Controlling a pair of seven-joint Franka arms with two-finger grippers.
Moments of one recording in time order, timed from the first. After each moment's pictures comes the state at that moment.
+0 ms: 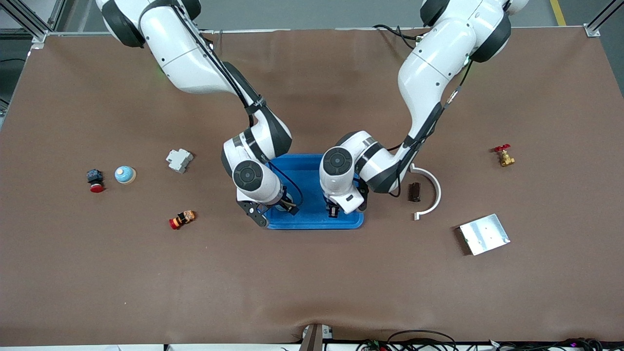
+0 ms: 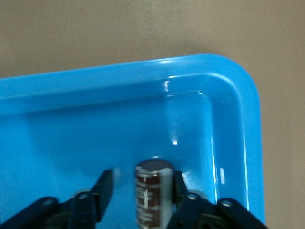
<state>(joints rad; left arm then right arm) -0.48 0.94 -0.27 -1.32 0.32 2.25 -2.30 0.58 0.83 0.00 -1.43 0.20 2.23 1.24</state>
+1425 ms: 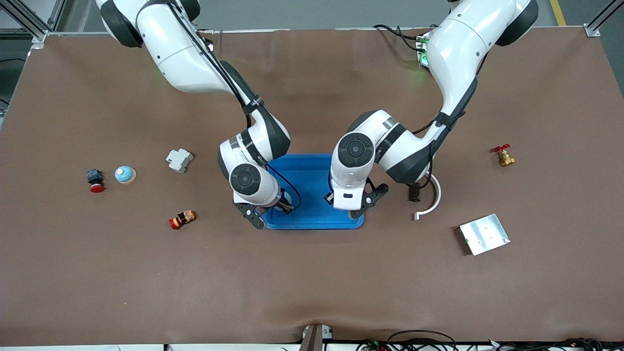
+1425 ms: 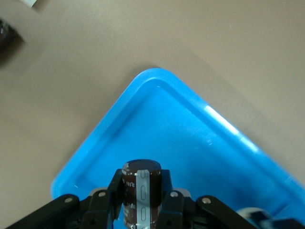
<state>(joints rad) -0.33 0.78 -0.44 -1.30 0.29 1.96 -1.40 0.57 0.81 -0.01 -1.36 0.20 2.10 1.22</state>
